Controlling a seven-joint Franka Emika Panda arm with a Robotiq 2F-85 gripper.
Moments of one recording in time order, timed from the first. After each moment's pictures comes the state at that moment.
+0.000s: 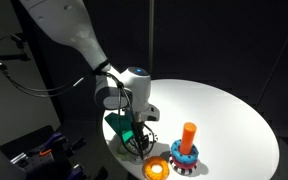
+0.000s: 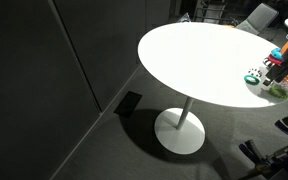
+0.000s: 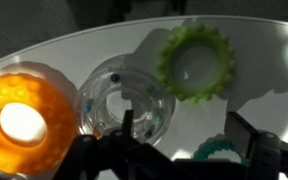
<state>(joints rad) -0.33 0.34 -0.05 -2.45 0.15 2.70 -0.44</state>
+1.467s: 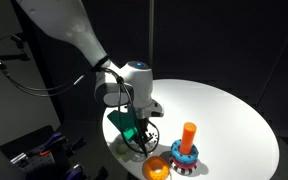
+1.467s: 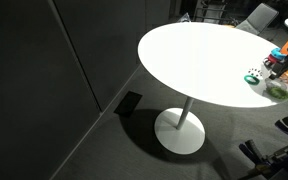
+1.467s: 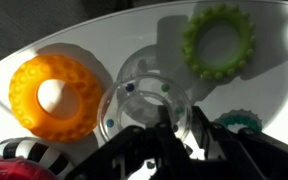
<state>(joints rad) -0.34 0.30 -0.07 -2.45 0.13 2.72 -0.44</state>
